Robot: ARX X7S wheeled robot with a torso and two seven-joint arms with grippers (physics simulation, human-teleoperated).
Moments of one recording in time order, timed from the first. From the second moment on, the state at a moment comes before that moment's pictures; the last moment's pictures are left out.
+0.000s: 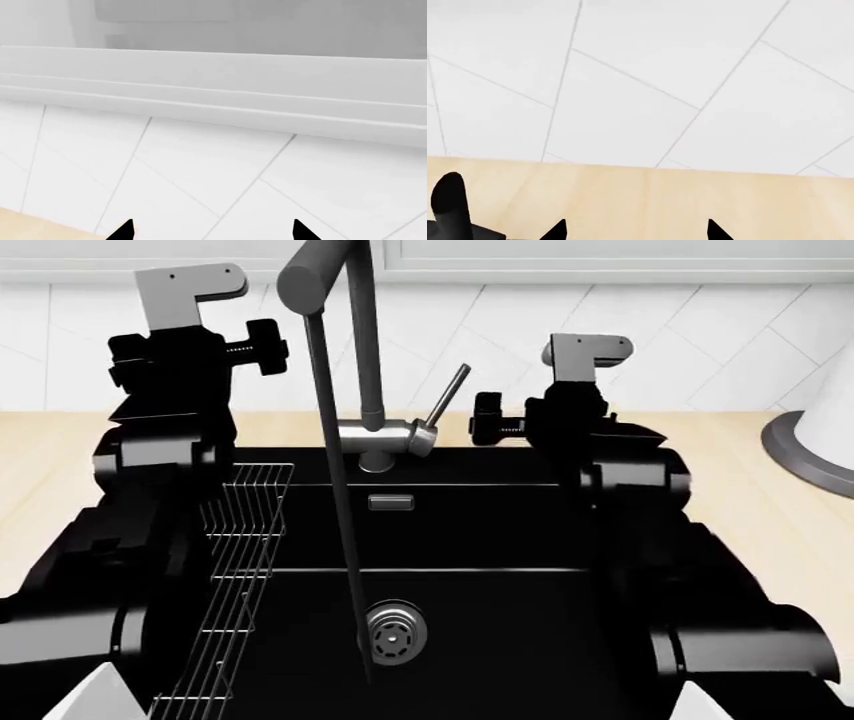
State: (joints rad) left arm -1.45 -0.11 -0.02 -1.31 0.00 -0.14 -0.17; right arm 1.40 0.01 -0.01 1.31 0.07 0.39 -0.16
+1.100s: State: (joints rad) left arm -1.43 -0.15 -0.06 -1.31 -0.01 -0.11 -0.15; right arm 1.49 0.01 -1.39 1.29 1.41 0.08 -0.13
